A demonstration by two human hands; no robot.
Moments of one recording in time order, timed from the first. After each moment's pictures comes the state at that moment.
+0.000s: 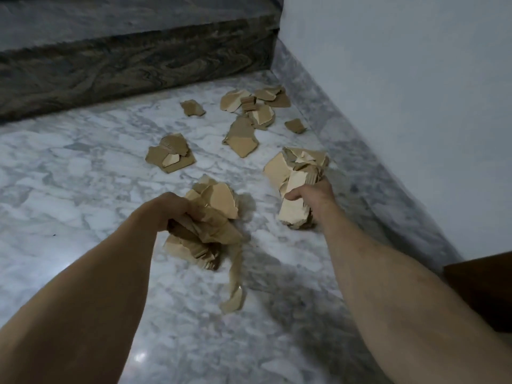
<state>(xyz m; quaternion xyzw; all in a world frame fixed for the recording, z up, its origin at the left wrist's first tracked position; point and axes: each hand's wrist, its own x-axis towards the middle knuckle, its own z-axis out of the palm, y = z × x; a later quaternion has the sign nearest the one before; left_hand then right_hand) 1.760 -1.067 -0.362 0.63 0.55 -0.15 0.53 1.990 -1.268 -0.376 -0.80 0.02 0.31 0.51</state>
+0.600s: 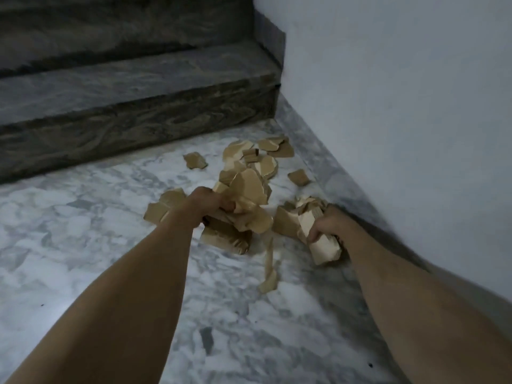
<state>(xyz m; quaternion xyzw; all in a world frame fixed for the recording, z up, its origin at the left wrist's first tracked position) 1.901 -1.015 -0.318 0.65 0.50 -0.04 0.57 2.100 -1.233 -0.351 -0.88 -0.13 0.41 0.21</state>
